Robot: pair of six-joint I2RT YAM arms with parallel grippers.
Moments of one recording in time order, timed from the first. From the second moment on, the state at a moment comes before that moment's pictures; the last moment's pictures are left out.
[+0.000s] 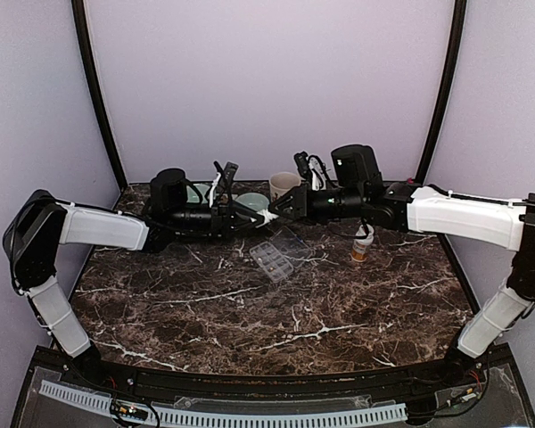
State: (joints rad) left arm -0.60 1.71 0.98 0.66 0.93 -0.44; right arm 0.82 1.58 1.23 -0.07 -0.37 0.66
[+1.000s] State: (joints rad) left arm -0.58 1.74 1.05 1.00 1.20 -0.90; right arm 0.84 1.50 1.30 -0.09 -0.50 0.47
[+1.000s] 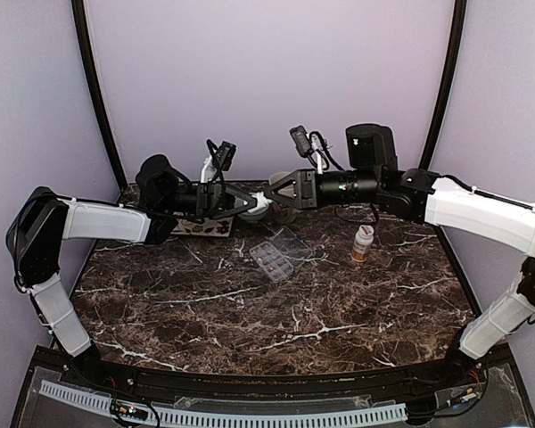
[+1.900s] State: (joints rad) left arm -0.58 1.73 1.11 0.71 1.23 -0.65; right arm 0.88 1.52 1.34 -0.20 -0.37 0.45
